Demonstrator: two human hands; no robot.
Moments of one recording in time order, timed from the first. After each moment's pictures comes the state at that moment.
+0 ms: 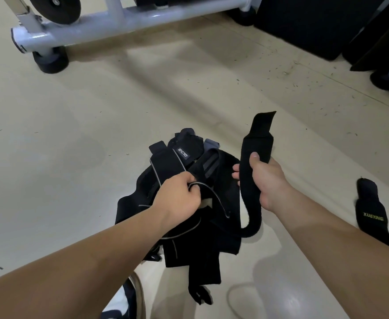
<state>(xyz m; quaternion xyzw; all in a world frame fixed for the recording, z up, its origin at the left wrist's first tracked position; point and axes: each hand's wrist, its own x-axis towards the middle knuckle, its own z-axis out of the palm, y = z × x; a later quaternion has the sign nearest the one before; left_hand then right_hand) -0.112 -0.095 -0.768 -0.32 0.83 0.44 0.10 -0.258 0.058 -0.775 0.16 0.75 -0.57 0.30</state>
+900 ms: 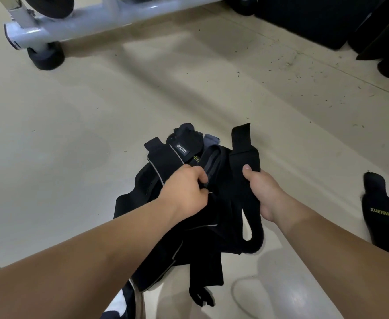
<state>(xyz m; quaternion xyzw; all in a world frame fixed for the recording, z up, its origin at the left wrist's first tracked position) -0.131 -0.092 -0.783 -0.26 0.88 0.37 0.14 -0.245 0.078 -0.806 0.20 0.73 -0.51 0.39</state>
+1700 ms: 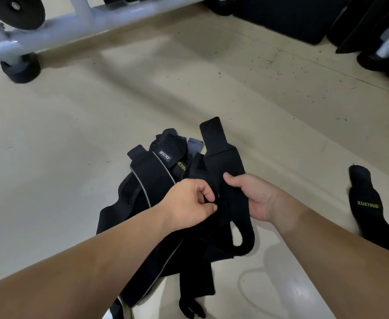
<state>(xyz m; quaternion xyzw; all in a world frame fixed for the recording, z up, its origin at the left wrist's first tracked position) -0.147 -0.065 -0.785 -0.19 0.83 0.49 0.18 -0.256 0.095 -0.791 0.15 0.64 -0.55 0.51</state>
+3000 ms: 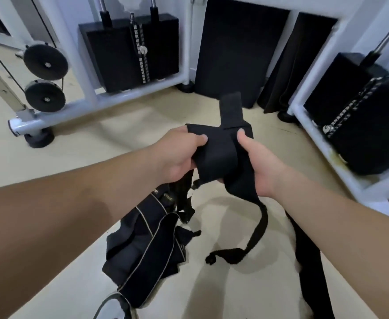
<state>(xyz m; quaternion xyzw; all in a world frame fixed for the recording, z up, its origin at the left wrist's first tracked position) -0.170 -0.038 -0.517 -0.22 0.57 0.78 0.07 -0.223 0.137 -0.533 0.13 0.63 -0.69 0.35</state>
